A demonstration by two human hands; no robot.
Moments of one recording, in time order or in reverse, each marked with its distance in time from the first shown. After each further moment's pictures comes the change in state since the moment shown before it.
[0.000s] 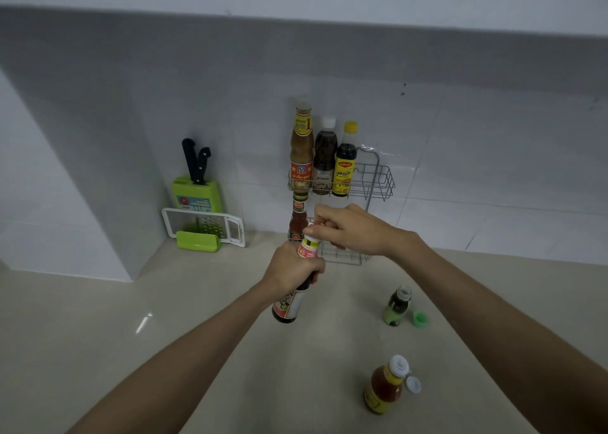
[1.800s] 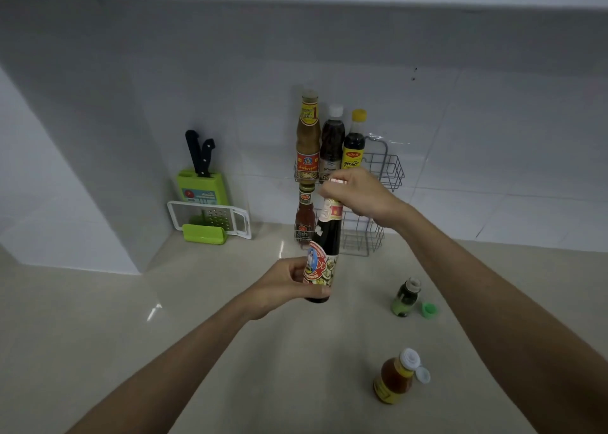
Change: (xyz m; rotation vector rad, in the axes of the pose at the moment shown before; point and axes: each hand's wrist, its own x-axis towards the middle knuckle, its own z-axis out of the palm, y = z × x) left_hand -0.024 -0.035 -0.026 -0.181 -0.353 -0.013; right_hand 0.022 -0.015 -0.021 0.536 0.266 0.295
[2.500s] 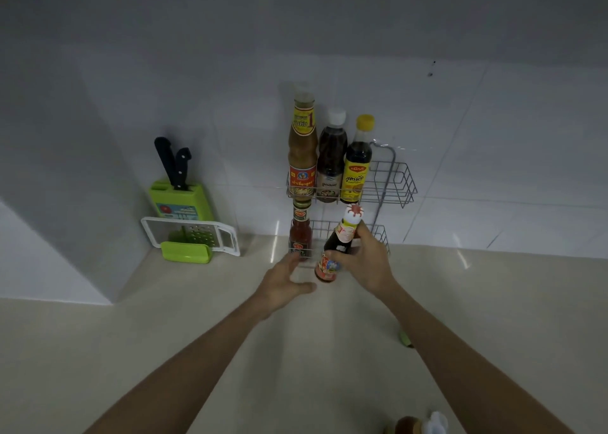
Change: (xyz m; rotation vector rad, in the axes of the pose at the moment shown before) left_hand 0.118 -0.036 -0.041 0.207 0.229 -0.153; right_hand 0.041 0.141 0.047 0.026 0.301 0.141
